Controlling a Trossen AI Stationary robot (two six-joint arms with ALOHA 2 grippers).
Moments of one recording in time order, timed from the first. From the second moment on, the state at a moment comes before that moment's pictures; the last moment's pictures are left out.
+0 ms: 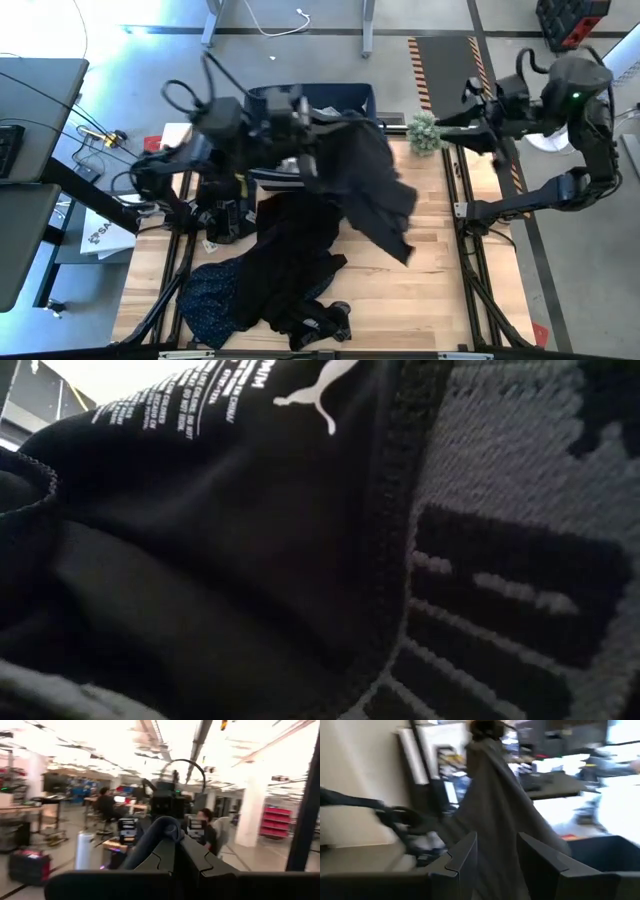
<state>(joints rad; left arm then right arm) -0.13 1.78 2.32 -0.21 -0.31 -0.05 -0.24 1.15 1.98 -0.88 -0.39 0.14</state>
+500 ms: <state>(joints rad) -0.08 1.86 2.35 -0.21 -0.22 -0.08 -0.15 1.28 1.98 -0.98 -0.47 0.07</state>
